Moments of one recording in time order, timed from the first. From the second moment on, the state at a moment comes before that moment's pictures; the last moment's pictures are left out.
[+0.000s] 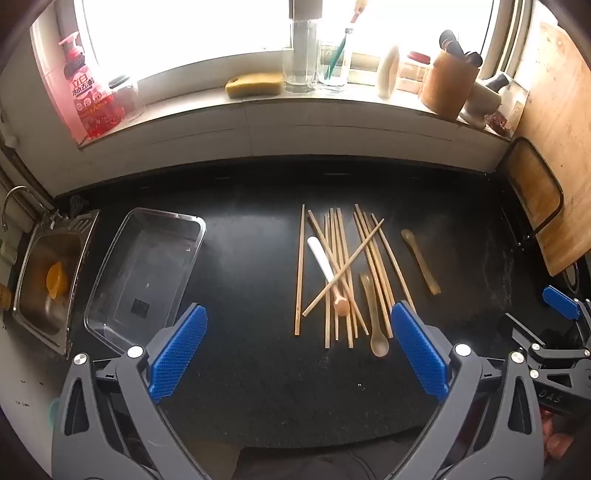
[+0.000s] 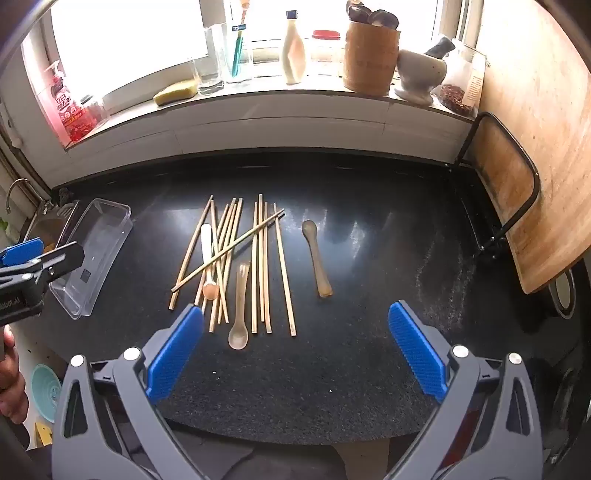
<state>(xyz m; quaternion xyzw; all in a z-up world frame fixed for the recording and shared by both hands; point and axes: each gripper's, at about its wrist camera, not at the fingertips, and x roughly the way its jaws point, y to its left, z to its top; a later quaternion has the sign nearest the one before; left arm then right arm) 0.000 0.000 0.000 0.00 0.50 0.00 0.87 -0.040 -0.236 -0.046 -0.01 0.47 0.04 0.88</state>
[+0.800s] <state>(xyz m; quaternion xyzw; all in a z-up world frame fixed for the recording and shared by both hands) 0.009 0.004 -0.007 0.03 0.47 0.00 0.88 -0.027 -0.238 -0.043 0.00 0.47 0.05 0.88</state>
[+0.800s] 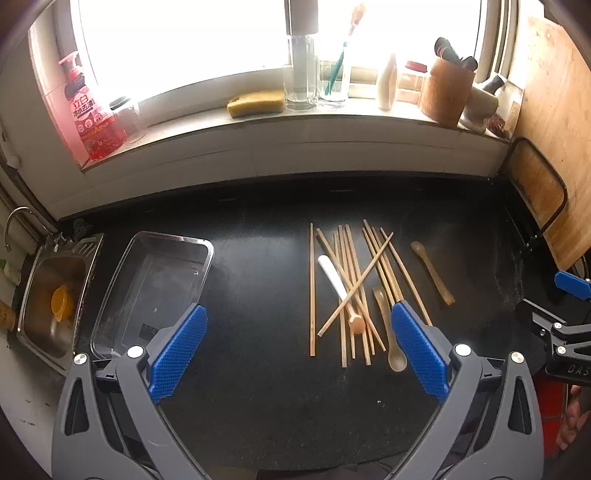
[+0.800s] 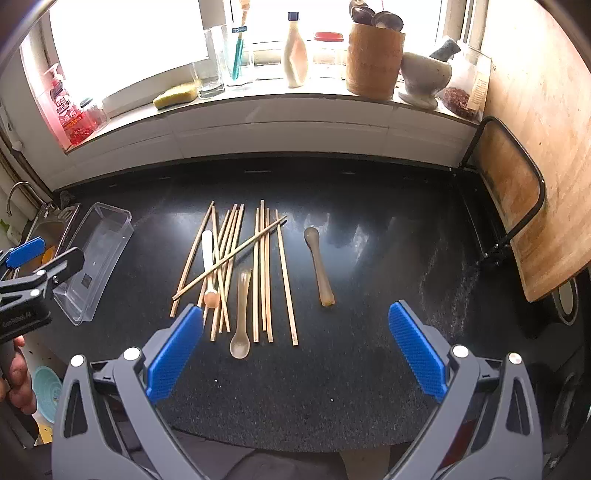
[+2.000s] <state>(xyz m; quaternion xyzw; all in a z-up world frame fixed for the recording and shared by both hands) 0.017 0.008 -0.017 -0.01 0.49 -0.02 0.87 -0.016 -0.237 -0.046 0.00 0.47 0.06 0.88</state>
